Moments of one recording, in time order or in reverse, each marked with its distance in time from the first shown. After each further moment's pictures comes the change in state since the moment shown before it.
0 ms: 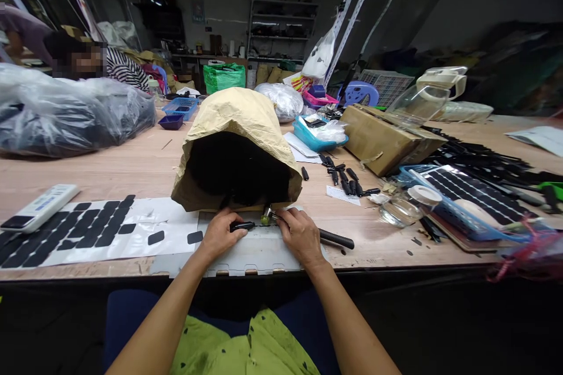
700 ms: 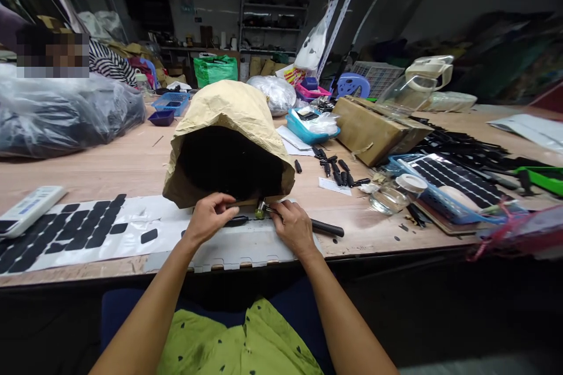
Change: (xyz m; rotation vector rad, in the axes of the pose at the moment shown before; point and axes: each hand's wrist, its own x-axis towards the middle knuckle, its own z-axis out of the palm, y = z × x) left_hand 0.010 0.022 -0.032 -0.216 0.088 0.009; right_hand 0.002 -0.004 -0.003 0.030 -0.036 0.041
